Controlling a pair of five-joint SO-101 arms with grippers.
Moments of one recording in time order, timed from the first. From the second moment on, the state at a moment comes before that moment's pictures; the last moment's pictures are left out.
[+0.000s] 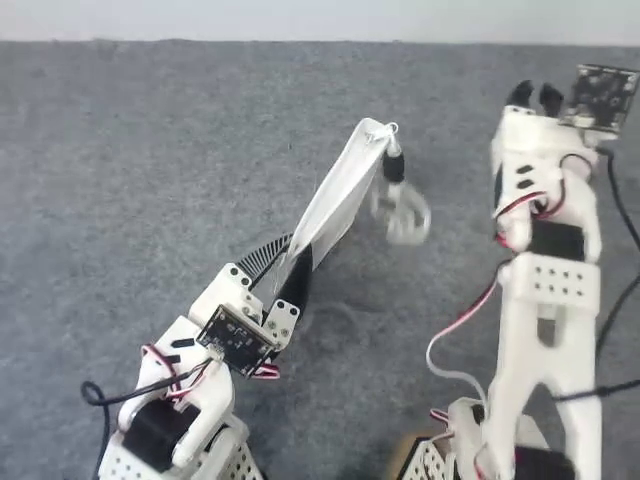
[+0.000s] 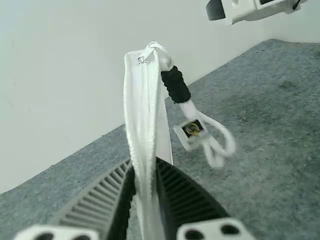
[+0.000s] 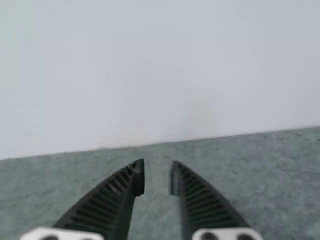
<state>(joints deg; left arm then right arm) 25.5 -103.2 78.7 50.9 -11.5 6.2 -31.4 32.8 20.0 -2.0</state>
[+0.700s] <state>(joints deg) 10.0 -103.3 79.2 51.5 2.5 -18.7 -47.6 47.0 35.3 -2.0</state>
